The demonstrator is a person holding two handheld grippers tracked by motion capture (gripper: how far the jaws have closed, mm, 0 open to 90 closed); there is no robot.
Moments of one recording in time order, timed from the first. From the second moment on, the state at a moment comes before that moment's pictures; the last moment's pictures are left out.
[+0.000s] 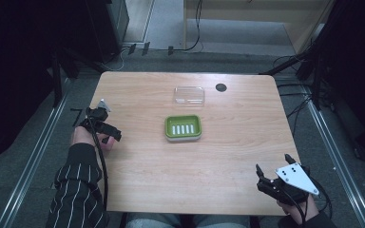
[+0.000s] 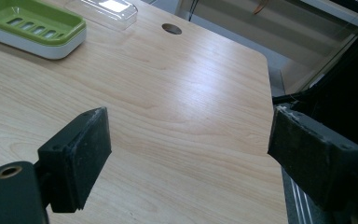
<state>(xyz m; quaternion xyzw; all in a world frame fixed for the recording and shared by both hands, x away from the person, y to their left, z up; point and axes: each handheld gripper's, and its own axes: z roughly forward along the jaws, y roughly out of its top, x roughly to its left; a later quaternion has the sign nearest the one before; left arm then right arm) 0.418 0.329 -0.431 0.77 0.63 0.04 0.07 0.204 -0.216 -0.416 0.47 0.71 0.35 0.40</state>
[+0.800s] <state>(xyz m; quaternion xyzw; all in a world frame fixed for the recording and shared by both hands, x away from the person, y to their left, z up) 0.430 0.332 -0.449 0.77 0.64 0.04 0.04 0.204 -0.216 -0.416 0.47 0.71 0.35 0.40</state>
